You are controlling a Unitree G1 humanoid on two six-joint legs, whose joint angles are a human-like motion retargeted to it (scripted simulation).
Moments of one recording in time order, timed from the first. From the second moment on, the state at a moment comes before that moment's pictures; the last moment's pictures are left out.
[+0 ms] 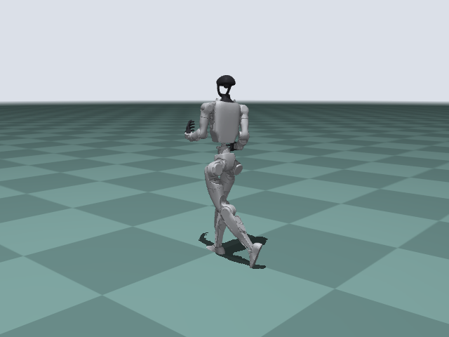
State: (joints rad) left arm -0.07 0.11 -0.01 0.20 -0.45 -0.49 -0.56; right arm 0.38 0.04 -0.13 0.18 0.05 -0.52 0.17; waist -0.29 0.10 -0.17; left_leg 0.11 -0.12 0.14 0.37 0.48 -0.17; right_leg -0.48 0.02 -0.24 0.29 -0.04 -0.26
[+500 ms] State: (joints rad) left arm 0.45 -0.02 0.03 0.31 -0.26 -0.63 -0.53; right arm 0.22 -0.10 -0.13 0.14 0.13 -0.54 0.30; waist 0.02 -0.12 -0.11; left_leg -0.34 -0.26 0.00 0.36 -0.27 0.15; right_leg 0.01 0.05 -0.06 0.77 0.52 0.10
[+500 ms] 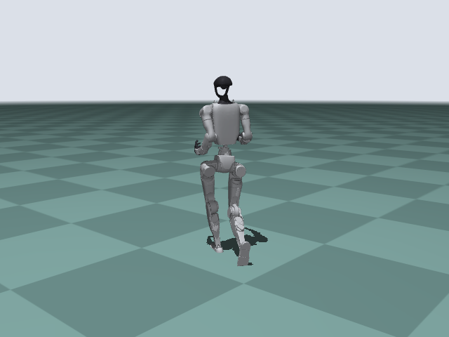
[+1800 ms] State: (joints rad) left arm 0.12 0.14 -0.06 0.24 -0.33 -0.58 -0.51; right arm 0.40 -0.09 0.02 0.27 0.19 -0.48 0.50; waist -0.02 -0.07 -0.10; left_leg -0.01 -0.32 -0.37 0.30 -0.17 0.26; right_leg -0.36 -0.10 0.30 0.04 0.04 0.23
